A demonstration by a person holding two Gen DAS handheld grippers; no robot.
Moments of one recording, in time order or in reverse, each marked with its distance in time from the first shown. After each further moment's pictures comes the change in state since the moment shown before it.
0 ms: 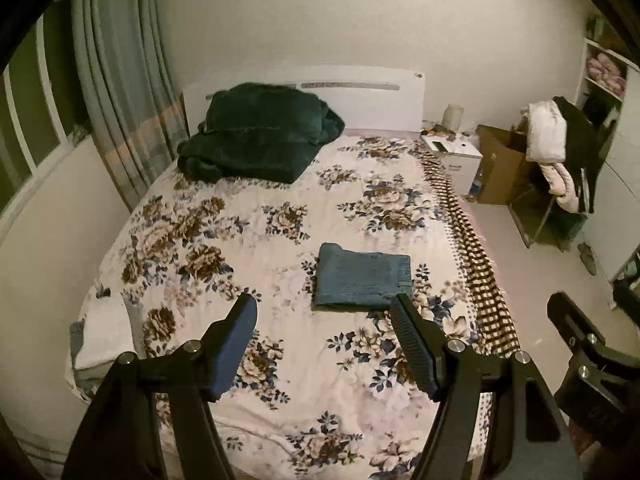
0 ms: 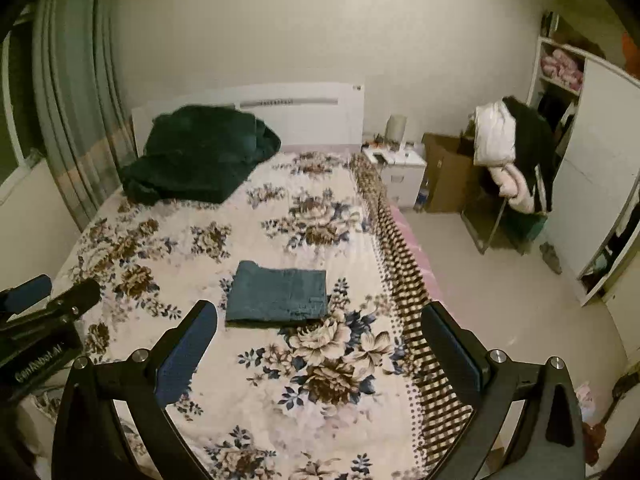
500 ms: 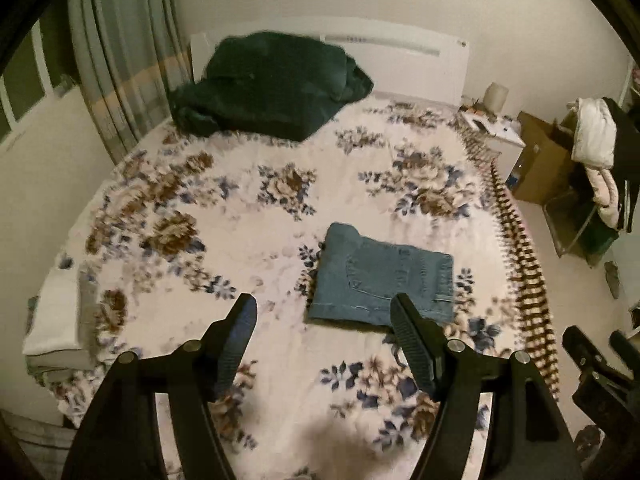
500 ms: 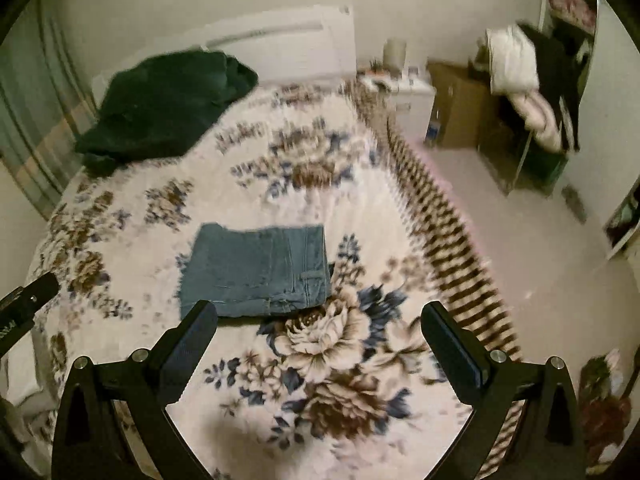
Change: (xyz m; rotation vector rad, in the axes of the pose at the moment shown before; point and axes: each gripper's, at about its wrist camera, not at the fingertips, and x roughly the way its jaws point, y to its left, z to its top) left arm 0.234 -0.008 0.005 -0.111 0.097 0.059; right arm 0.313 -0.028 -0.036 0.068 0.194 0.009
